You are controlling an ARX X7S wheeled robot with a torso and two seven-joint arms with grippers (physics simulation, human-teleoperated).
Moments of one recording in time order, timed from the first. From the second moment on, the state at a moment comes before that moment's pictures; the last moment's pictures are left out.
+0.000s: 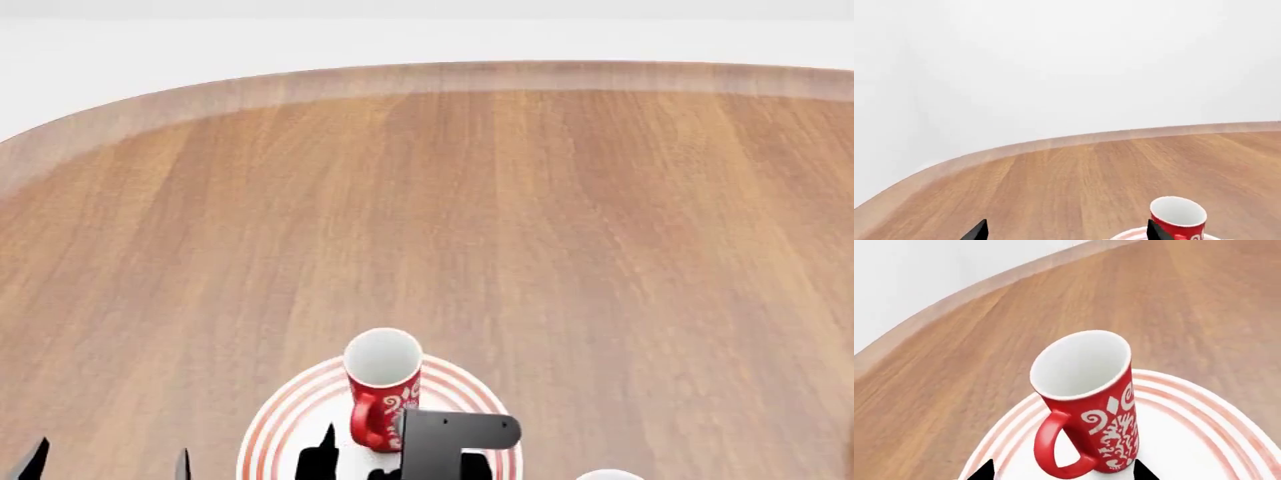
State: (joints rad) left arm 0.08 -0.36 0.37 0.33 -0.17 0.00 -0.44; right arm 0.80 0.08 -1.58 0.87 1.53 -0.45 0.30
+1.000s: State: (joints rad) left arm 0.17 -0.43 0.39 0.64 -0.07 -0.10 -0.52; right arm 0.76 0.50 -1.66 0.03 0.97 -0.72 0.81
